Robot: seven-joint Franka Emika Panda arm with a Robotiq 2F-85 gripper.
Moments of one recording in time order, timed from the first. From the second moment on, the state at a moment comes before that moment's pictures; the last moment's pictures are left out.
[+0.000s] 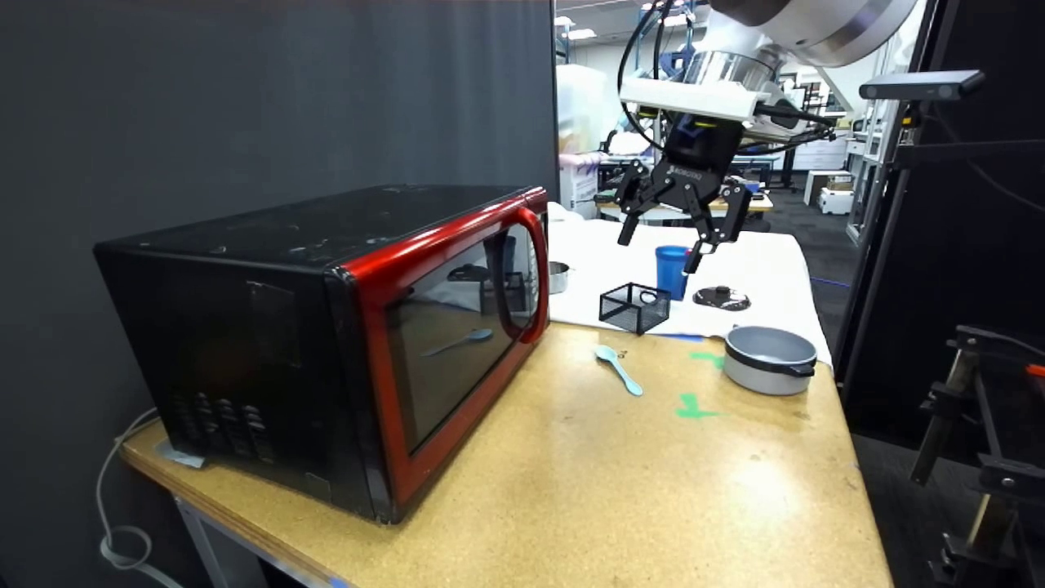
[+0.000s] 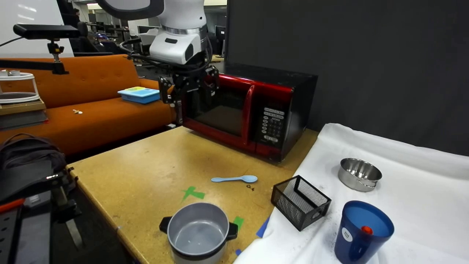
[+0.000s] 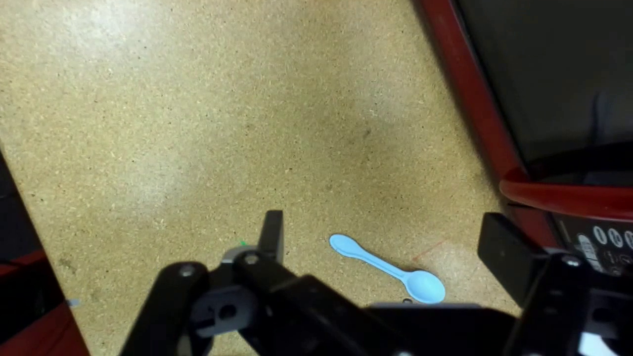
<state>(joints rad) 0.12 0.14 0.08 -2.49 0.78 2.83 1.12</state>
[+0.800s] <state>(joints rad) 0.12 0.37 0.10 -2.25 1.15 2.90 1.38</state>
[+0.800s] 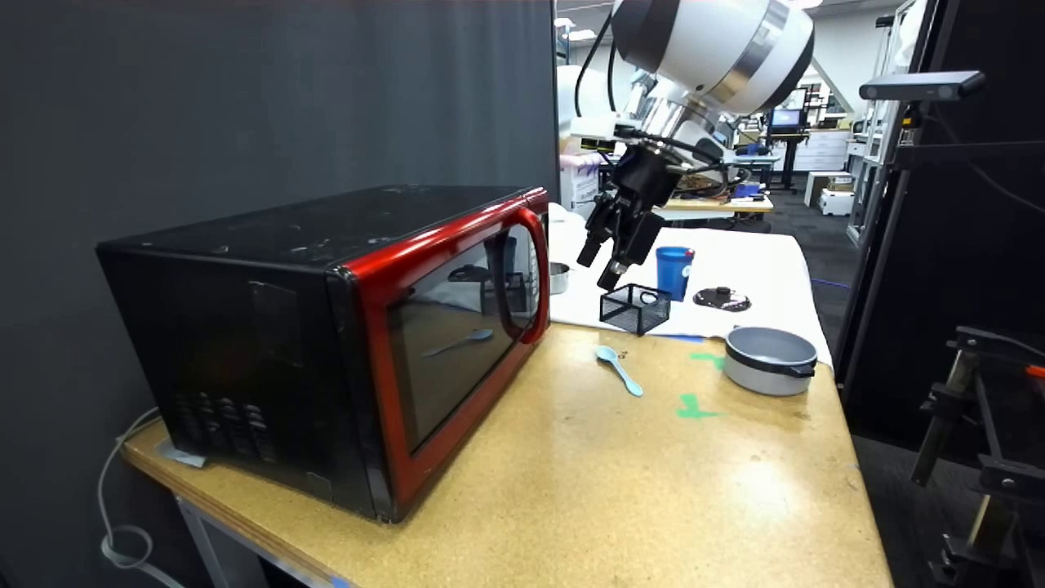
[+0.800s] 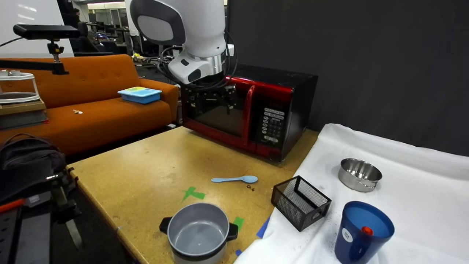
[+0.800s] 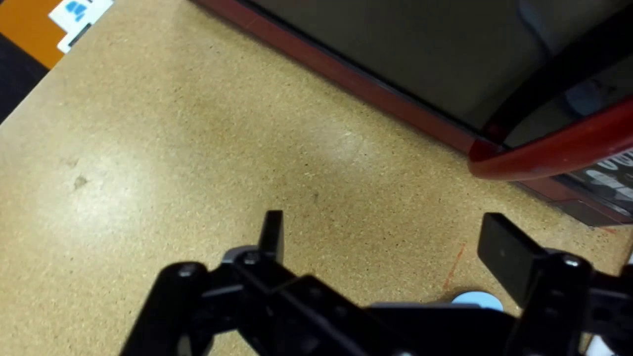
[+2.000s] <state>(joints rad) 0.13 0.62 0.10 -1.88 1.75 3.10 1.29</state>
